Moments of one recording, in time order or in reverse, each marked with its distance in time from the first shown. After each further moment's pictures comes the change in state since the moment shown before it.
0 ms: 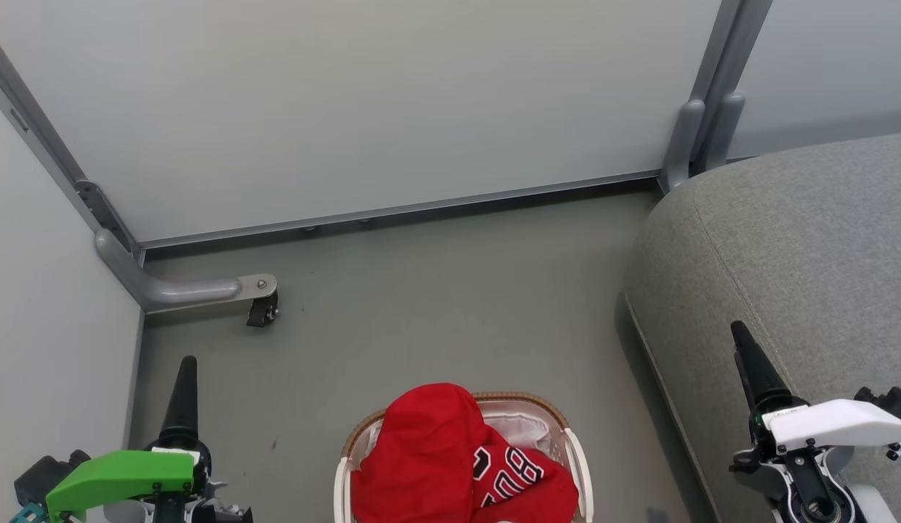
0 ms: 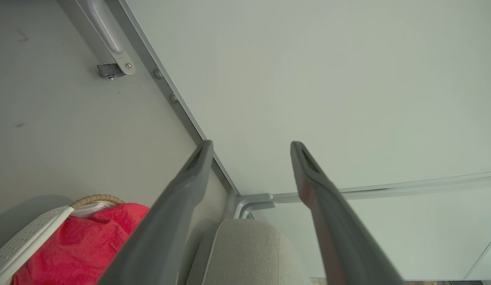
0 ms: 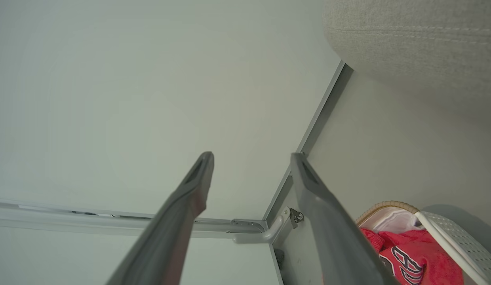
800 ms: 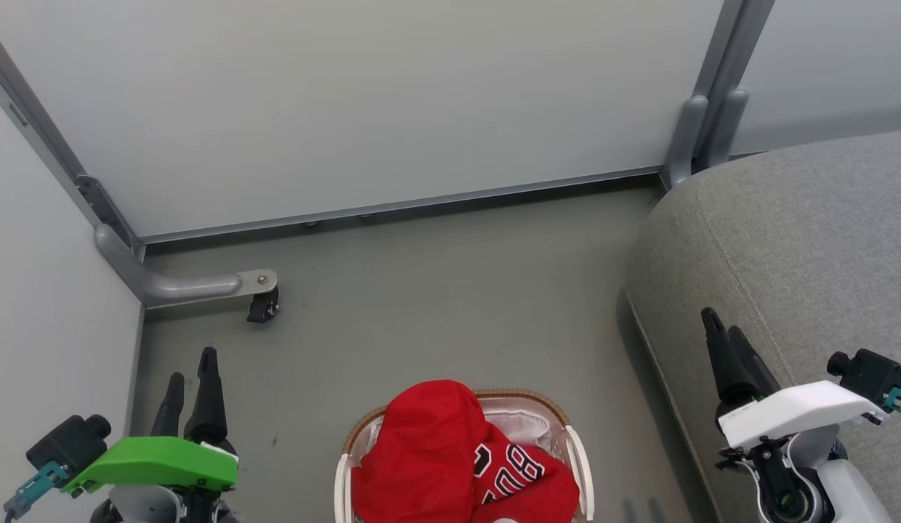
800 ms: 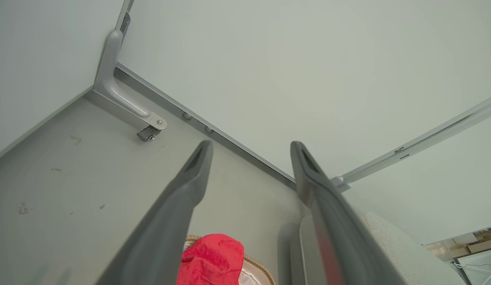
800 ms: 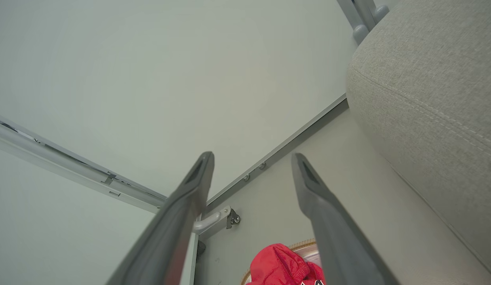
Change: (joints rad) left arm -0.015 0.037 -0.068 0.009 0.481 0.000 -0.092; right arm -0.034 -0.029 0.082 -0.006 -0.424 0.000 -0.093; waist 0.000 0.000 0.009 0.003
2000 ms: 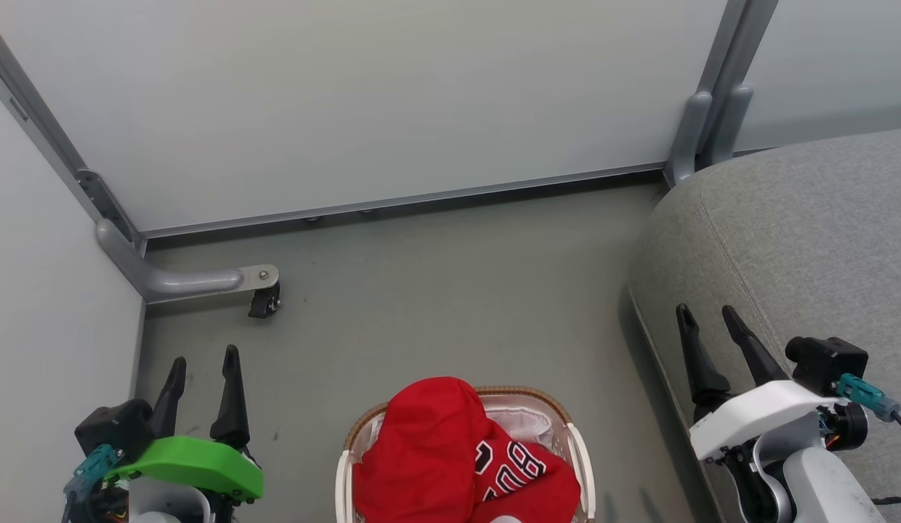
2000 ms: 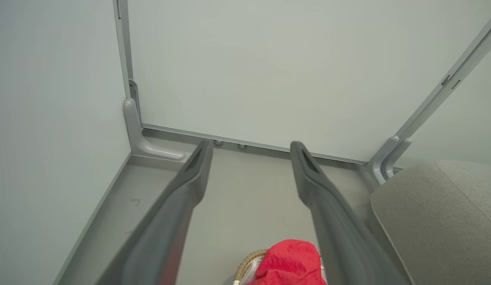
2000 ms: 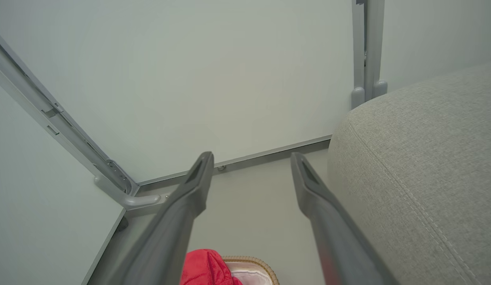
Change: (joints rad) left arm -0.008 0.015 -0.042 0.022 0.441 0.000 -0.102; right arm -0.027 0.009 0.023 0.024 -0.494 0.000 -0.104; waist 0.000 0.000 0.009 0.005
